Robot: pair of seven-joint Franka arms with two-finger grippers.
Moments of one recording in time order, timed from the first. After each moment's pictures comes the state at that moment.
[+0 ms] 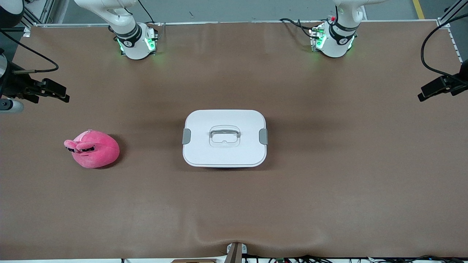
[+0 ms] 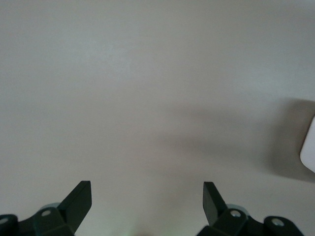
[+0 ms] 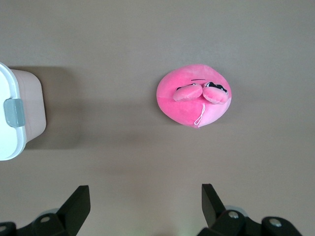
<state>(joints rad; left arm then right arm) 0.14 0.03 -0.08 -1.54 0.00 1.53 -0.13 0.04 0.01 -0.06 -1.60 0.03 1.53 -0.02</state>
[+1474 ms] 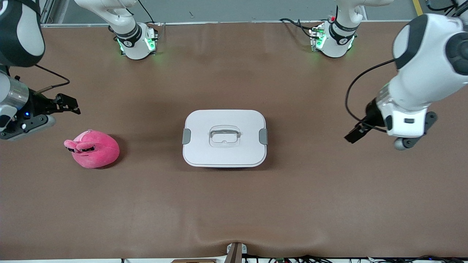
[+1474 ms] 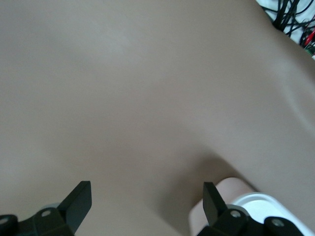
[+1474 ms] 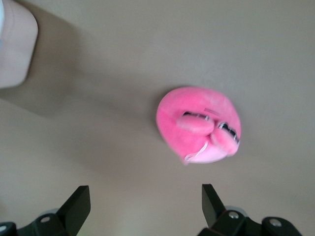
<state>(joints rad) -0.16 0.24 -0.16 -1.49 0.00 1.77 -1.07 0.01 0.11 -0.06 -1.73 0.03 1.74 -0.55</state>
